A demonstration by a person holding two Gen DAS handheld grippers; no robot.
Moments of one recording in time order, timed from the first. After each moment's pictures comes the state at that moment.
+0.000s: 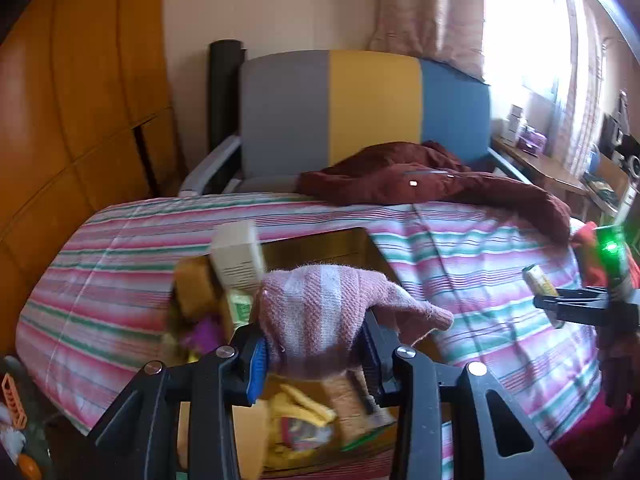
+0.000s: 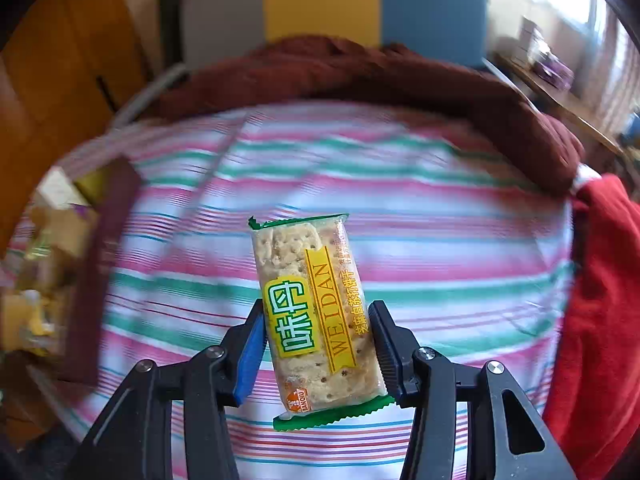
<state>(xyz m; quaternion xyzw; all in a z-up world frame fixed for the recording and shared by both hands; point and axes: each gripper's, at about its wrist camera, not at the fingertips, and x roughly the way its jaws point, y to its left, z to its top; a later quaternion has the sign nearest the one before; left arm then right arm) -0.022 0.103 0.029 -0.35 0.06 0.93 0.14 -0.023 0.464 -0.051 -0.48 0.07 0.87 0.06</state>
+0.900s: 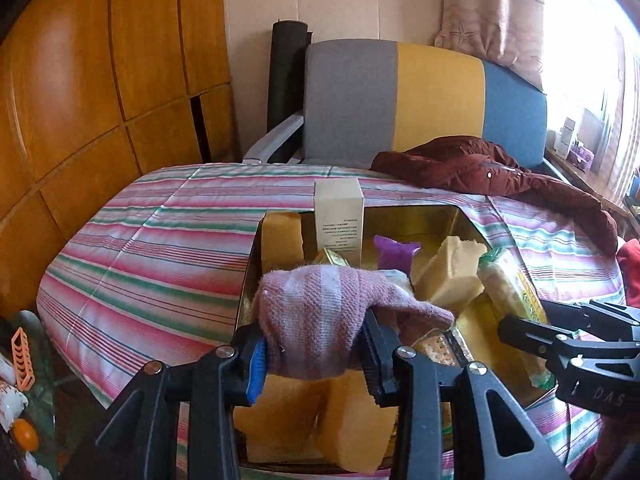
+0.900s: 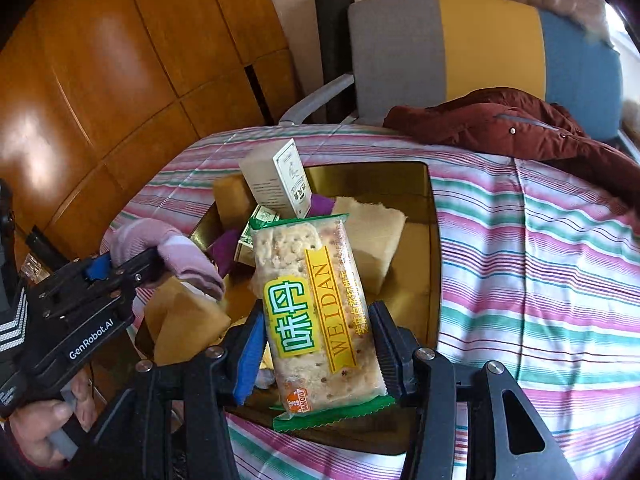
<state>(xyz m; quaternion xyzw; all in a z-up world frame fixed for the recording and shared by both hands) -0.035 0.031 -0.012 -0.36 0.04 0.93 0.06 -0.028 0.231 -0.023 -0.42 0.06 0.89 -0.14</state>
